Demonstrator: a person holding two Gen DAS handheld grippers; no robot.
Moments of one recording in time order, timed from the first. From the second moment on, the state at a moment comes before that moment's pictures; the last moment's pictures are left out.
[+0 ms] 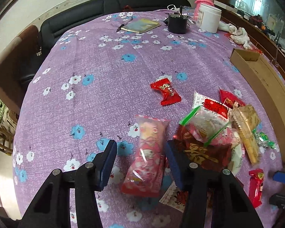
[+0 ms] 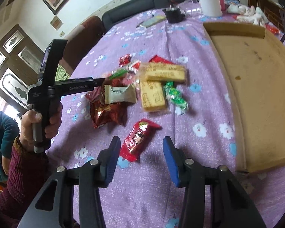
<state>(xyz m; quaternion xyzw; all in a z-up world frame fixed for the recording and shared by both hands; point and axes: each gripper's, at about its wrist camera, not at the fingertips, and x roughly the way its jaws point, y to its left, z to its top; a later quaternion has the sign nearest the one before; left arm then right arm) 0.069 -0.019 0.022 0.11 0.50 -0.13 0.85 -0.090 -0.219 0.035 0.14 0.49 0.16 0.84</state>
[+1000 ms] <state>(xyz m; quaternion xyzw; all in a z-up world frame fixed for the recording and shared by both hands) 0.012 0.013 0.056 0.03 0.45 -0.13 0.88 -0.086 -0.199 0.044 0.07 0.47 0.14 0.87</state>
